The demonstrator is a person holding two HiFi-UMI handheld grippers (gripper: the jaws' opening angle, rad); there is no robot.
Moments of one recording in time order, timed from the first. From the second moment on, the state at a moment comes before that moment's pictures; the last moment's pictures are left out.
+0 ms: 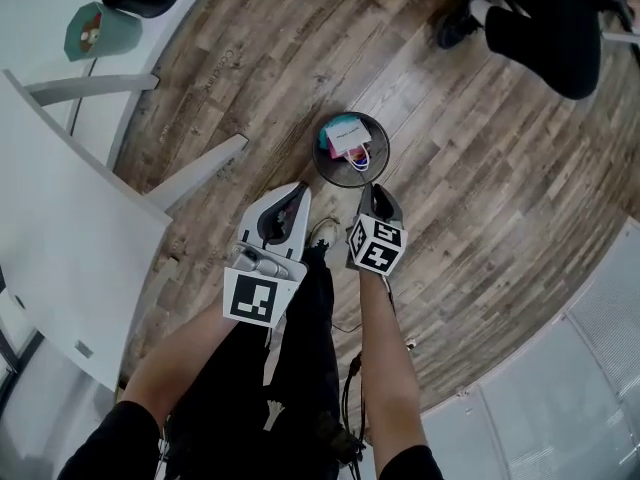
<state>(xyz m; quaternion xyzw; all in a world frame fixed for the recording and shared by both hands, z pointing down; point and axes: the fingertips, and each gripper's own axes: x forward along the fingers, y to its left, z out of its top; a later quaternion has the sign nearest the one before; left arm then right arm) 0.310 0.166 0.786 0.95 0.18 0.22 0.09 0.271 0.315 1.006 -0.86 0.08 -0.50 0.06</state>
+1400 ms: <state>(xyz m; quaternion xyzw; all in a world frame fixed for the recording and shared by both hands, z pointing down) 0.224 0.144 0.385 0.99 0.16 0.01 0.06 0.216 0.275 0.407 -0.97 0.21 -0.04 0.08</state>
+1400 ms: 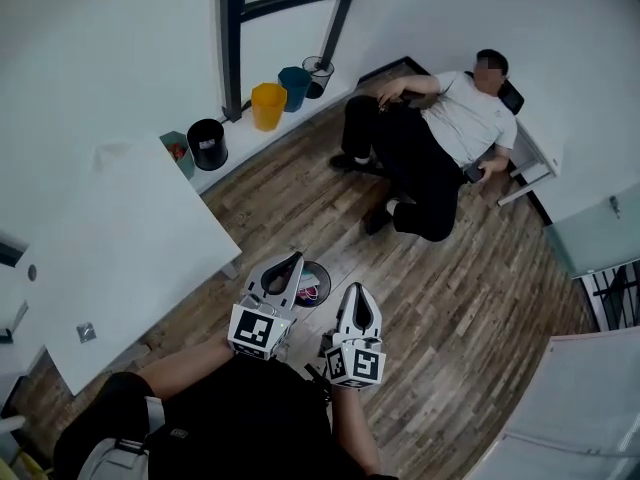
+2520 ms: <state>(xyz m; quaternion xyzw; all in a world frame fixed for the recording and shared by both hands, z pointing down) 0.061 0.042 0.374 0.98 -0.19 -0.02 0.01 0.158 0.156 0.401 -0.84 0.53 -0.03 0.07</state>
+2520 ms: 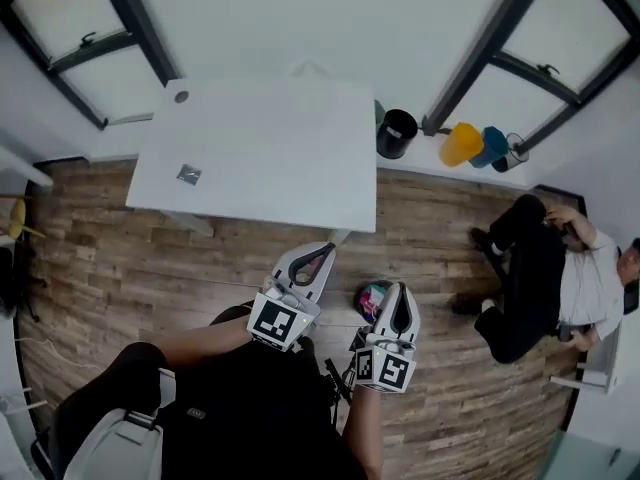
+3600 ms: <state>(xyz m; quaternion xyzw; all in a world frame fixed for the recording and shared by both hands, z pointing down) -0.275 -0.154 0.400 0.85 -0.52 0.00 0.05 -0.146 -0.105 0.422 -0.56 0.82 -0.07 0.02</state>
